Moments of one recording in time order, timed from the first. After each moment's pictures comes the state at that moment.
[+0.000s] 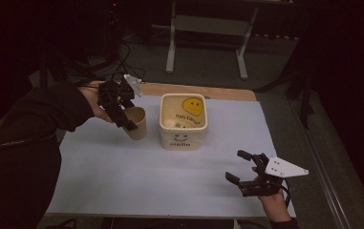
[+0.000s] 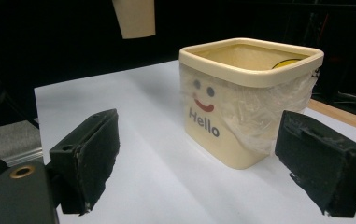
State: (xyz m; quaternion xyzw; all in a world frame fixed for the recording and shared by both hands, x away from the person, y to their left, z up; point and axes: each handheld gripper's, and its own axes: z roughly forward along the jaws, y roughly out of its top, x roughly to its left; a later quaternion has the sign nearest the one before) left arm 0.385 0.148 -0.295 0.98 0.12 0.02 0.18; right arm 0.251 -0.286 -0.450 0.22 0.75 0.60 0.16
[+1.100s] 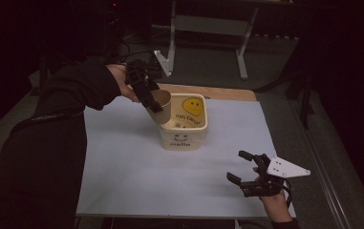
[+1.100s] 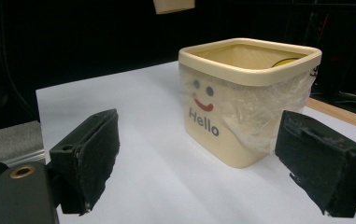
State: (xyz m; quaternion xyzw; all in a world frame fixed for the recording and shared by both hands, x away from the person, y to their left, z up) left arm 0.417 0.089 -0.255 0.97 0.09 0.03 0.21; right arm 0.250 -0.290 -0.451 0.23 0.75 0.60 0.16
